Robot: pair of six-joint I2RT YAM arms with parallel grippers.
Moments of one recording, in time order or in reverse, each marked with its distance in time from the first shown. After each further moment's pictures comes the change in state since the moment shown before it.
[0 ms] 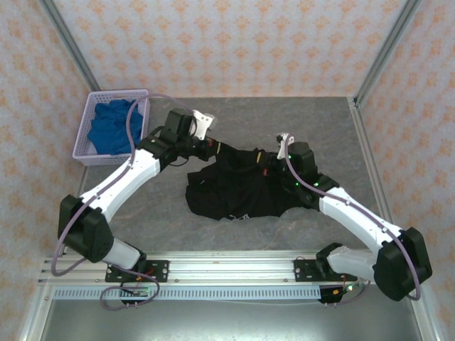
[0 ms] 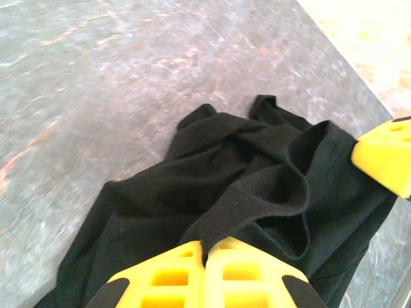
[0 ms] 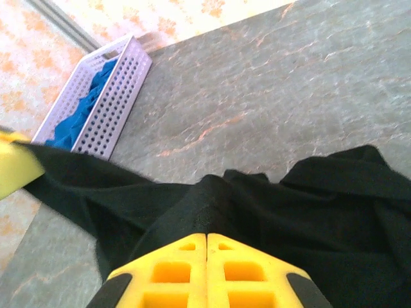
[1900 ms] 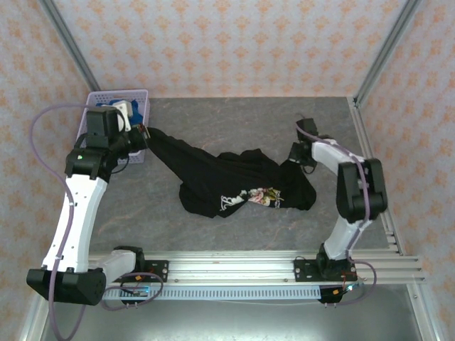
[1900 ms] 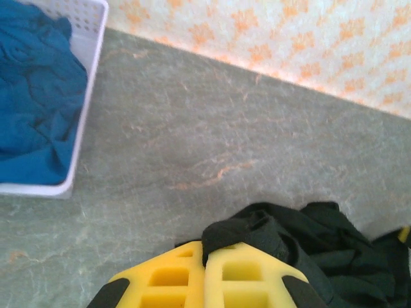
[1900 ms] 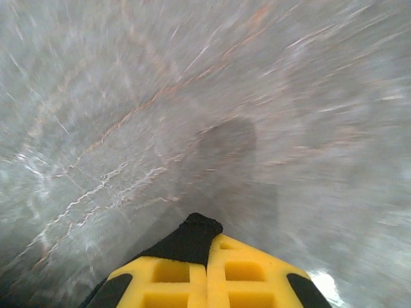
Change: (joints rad) left arm 0.427 -0.325 0.109 -0.343 -0.192 -0.167; right arm -0.379 0.568 0.390 -0.485 0.259 -0.082
